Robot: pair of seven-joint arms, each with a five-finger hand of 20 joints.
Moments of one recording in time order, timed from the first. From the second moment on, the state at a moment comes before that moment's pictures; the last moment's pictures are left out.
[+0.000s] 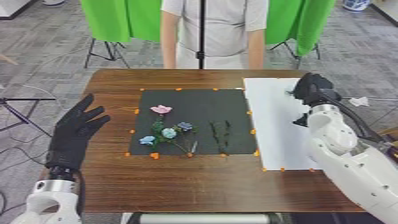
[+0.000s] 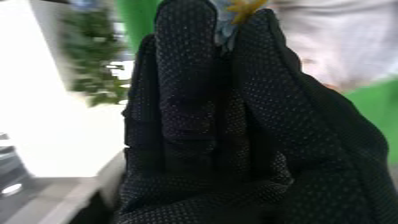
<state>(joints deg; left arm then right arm) 128.5 -50.7 -93.4 -124.5 39.4 19.8 21.3 -72.4 -44.2 56.9 -91.1 -127.7 14.9 32.0</state>
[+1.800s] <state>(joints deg) 128.8 -49.7 -93.1 -124.7 38.9 20.3 22.1 -66.6 -55.7 37.8 -94.7 -137.9 1.9 21.8</state>
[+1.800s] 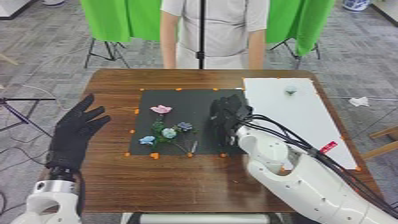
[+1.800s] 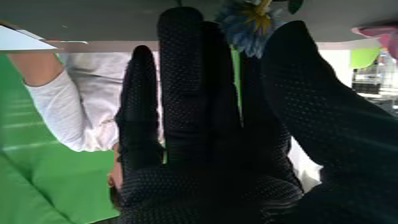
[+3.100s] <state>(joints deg) 129.8 -49.7 -92.9 -124.9 38.4 21.3 23.0 -72.5 -54.4 52.5 -107.8 -112.4 9.1 22.3</state>
